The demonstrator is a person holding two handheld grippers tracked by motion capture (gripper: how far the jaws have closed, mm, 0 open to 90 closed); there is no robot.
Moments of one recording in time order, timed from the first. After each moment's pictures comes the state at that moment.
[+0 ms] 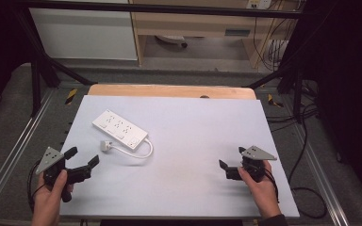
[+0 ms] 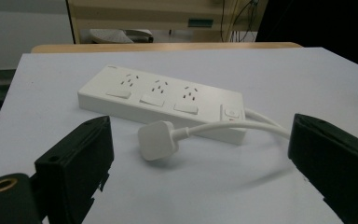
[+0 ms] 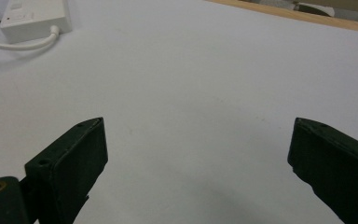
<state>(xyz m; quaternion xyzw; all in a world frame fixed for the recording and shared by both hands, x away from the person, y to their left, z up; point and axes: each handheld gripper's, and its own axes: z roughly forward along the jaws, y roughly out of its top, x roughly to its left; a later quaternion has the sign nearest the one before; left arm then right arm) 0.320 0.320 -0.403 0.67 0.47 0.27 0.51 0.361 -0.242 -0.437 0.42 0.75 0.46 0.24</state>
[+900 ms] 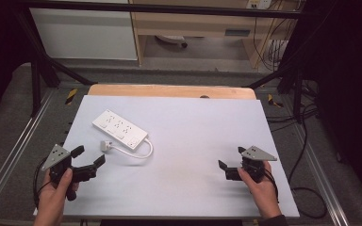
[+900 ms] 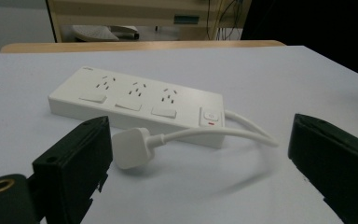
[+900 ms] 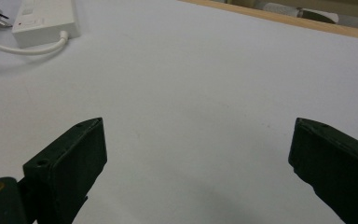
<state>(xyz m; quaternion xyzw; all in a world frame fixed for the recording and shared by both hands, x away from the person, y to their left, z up) 0.328 0.306 -0.396 0.68 0.46 0.25 0.52 0.358 -0.240 -0.434 0.41 0.75 0.46 0.24</state>
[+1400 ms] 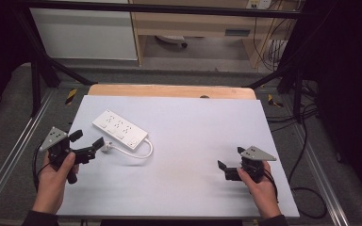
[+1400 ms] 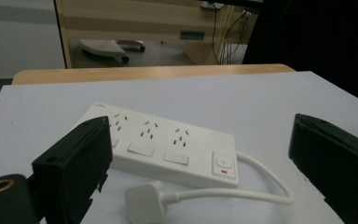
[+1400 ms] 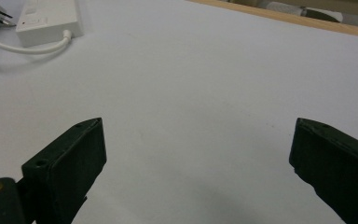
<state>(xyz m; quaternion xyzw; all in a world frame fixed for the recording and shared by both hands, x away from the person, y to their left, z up) 0.362 0.308 -0.368 0.66 0.47 0.26 0.53 0.359 -0.238 -0.435 0.41 0.75 0.47 0.23</state>
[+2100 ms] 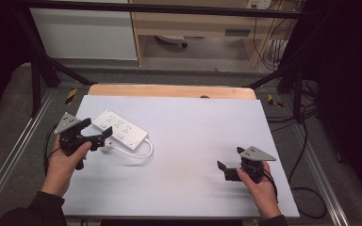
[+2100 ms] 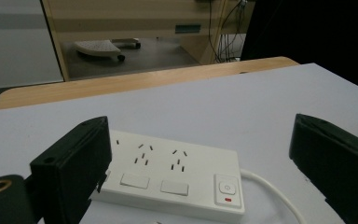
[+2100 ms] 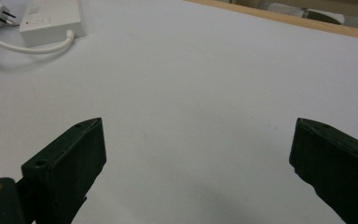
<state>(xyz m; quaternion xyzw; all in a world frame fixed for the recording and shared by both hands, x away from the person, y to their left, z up) 0.398 0.289 -0.354 0.68 0.45 0.26 0.51 0.358 -0.237 -0.434 0.40 0.75 0.47 0.24</state>
